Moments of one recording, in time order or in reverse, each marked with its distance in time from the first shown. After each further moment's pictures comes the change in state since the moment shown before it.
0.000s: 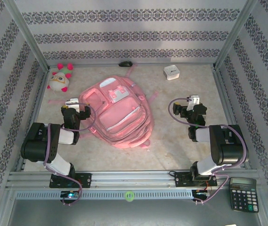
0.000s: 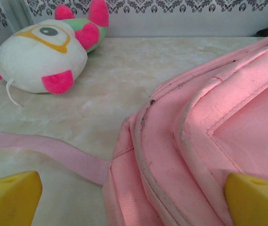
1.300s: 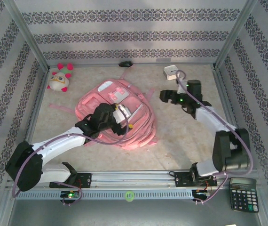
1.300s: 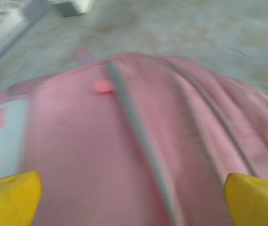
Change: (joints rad) left arm -0.633 -0.358 0.388 -0.966 0.254 0.320; right arm 0.079 -0.135 0.494 -0.875 -0.343 0.214
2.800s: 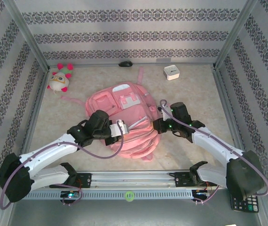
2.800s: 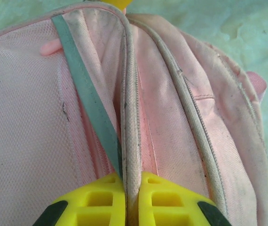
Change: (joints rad) left arm -0.047 -0.156 -0.063 -0.301 0.248 0.284; right arm 0.372 -0.226 -0.229 -0.209 -0.030 -0.007
